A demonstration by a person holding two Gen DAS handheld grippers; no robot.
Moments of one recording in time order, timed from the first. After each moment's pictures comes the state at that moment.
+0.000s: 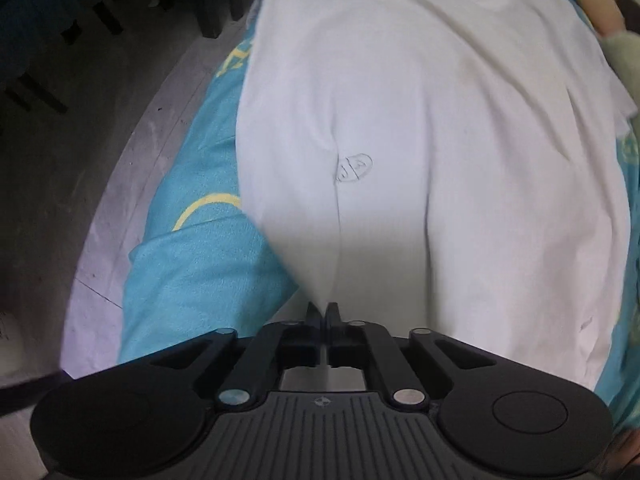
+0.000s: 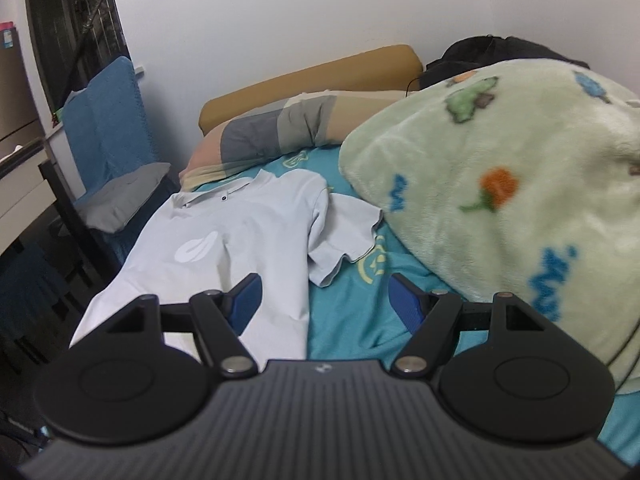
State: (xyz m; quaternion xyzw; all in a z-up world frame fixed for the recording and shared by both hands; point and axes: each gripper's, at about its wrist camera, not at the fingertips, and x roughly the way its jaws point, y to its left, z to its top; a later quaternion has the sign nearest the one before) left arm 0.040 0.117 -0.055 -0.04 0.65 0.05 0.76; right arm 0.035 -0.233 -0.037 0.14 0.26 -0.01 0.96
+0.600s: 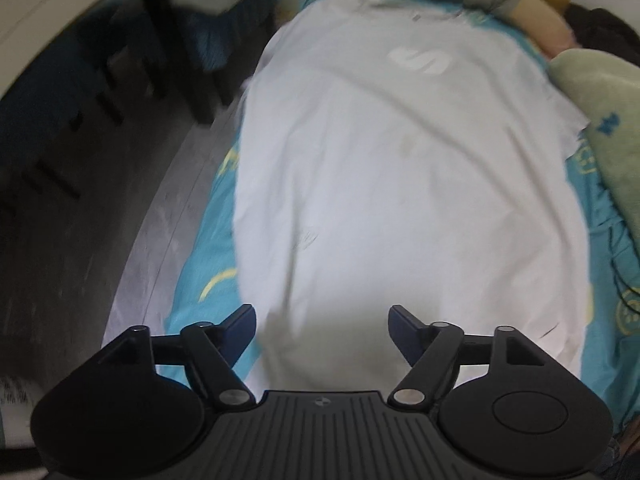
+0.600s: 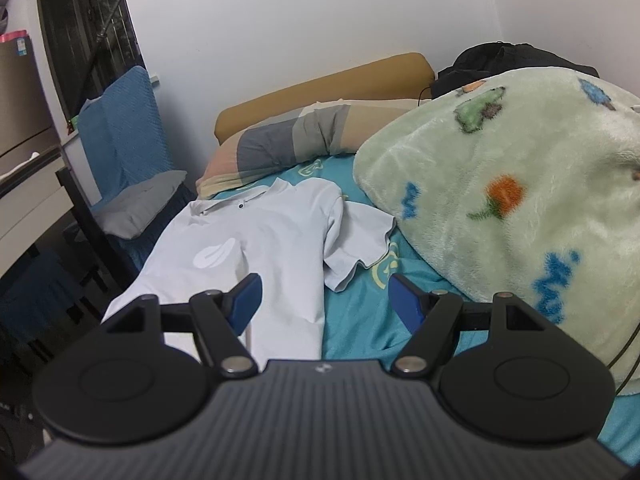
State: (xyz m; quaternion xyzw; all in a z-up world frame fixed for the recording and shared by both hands) left arm 0.018 0.089 0.017 0.01 0.55 0.03 0.84; right arm 0.026 -0.233 -0.031 0.15 0.25 0.01 0.96
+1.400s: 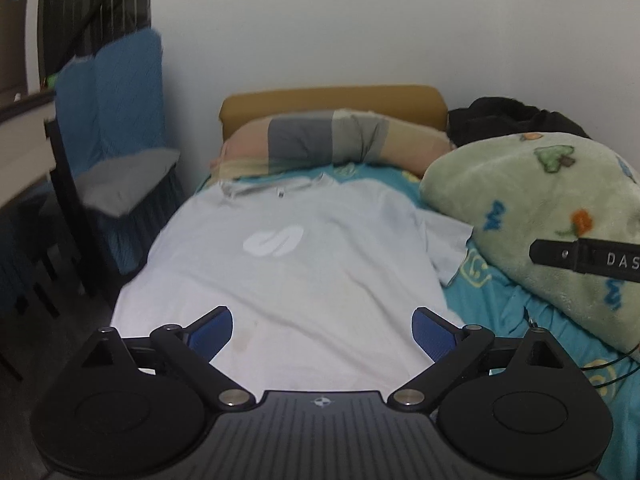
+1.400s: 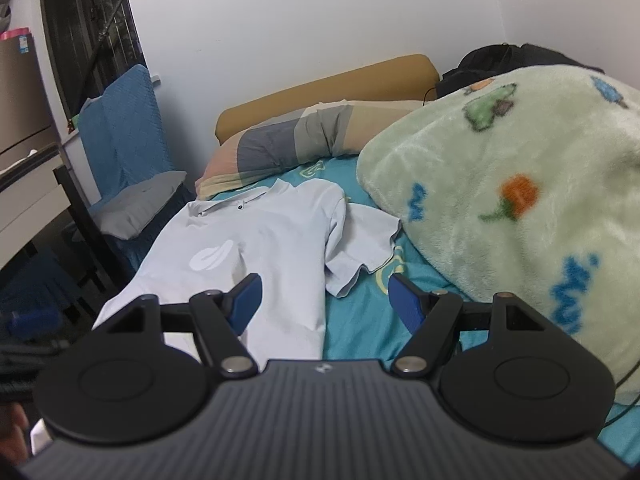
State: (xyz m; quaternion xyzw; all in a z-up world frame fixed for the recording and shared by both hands) left arm 0.037 -0.031 -0.028 0.05 0.30 -0.06 0.95; right arm 0.047 -0.230 -0.047 0.15 0.24 0.02 0.96
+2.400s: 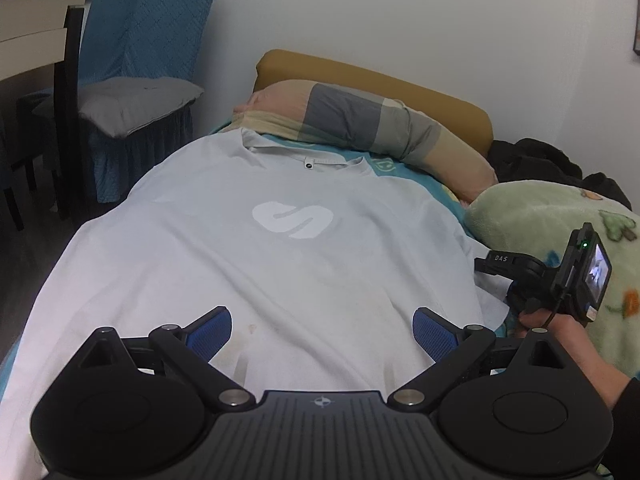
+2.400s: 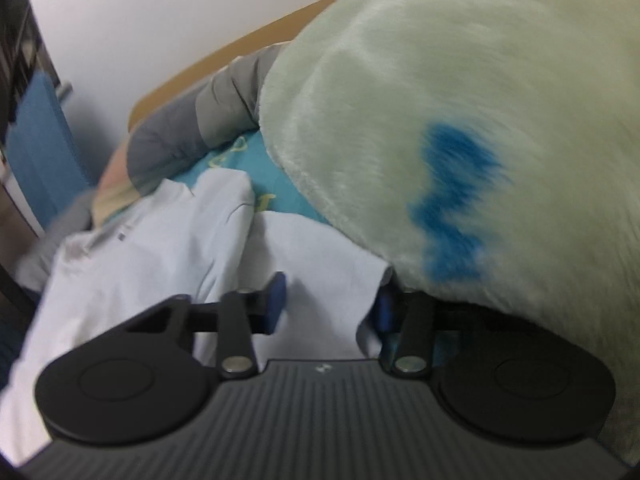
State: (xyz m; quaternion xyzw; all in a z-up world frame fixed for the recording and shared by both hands) left arm 0.124 0.025 -0.080 -0.09 0.32 -0.05 0.94; right arm 0.301 -0.273 -0.178 0.19 0.28 -0.03 0.94
